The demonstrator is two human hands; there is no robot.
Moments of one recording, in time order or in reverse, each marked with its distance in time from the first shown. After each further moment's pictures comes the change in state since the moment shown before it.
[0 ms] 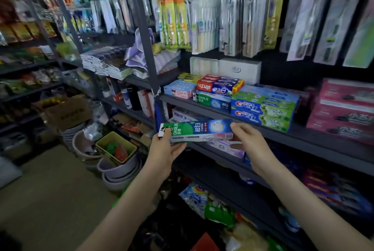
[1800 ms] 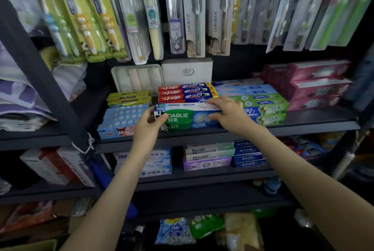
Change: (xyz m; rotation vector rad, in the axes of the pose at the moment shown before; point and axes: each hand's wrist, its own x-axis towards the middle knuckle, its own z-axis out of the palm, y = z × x) left_hand 0.320 0.074 0.074 0.652 -0.704 0.337; right_hand 0.204 -0.025 0.071 -1.098 0.473 -0.102
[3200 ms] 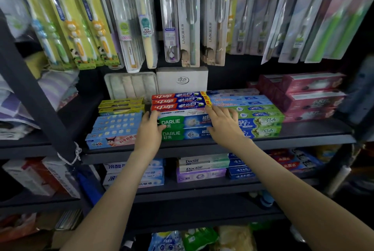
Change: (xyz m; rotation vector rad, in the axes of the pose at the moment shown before) left_hand 0.044 -0.019 0.029 0.683 -0.013 0.228; right_hand 0.015 0.024 0.023 -0.482 0.065 -0.015
